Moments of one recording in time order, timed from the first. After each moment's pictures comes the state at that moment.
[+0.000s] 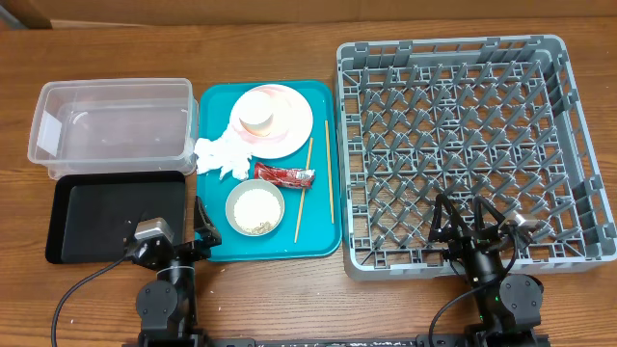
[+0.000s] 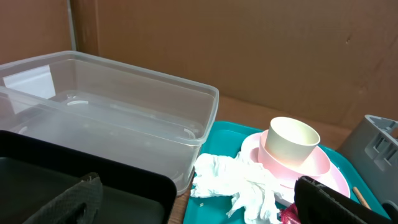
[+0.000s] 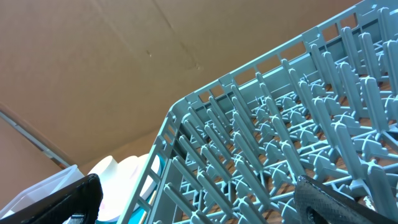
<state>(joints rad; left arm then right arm) 0.01 0.02 0.01 -0.06 -0.17 -0.23 0.13 0.01 0.02 -0.03 -0.04 0.56</state>
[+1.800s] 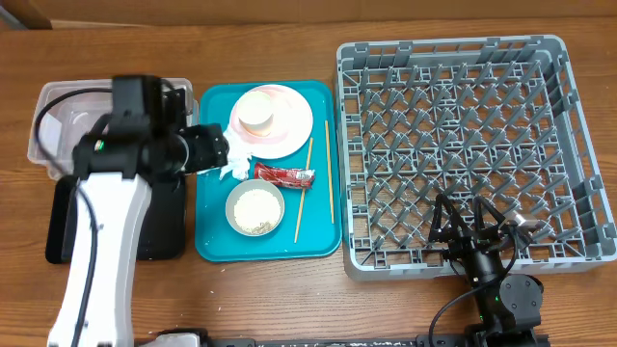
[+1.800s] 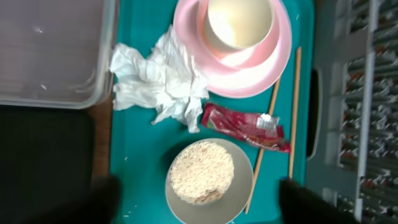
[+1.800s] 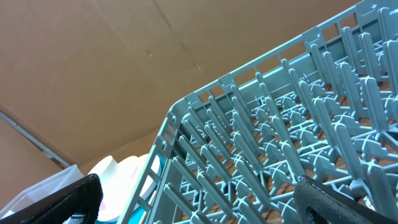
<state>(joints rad) 0.01 1.42 1.36 -1.06 0.20 -0.20 0.13 0.01 0.02 -0.03 -0.04 0.56</state>
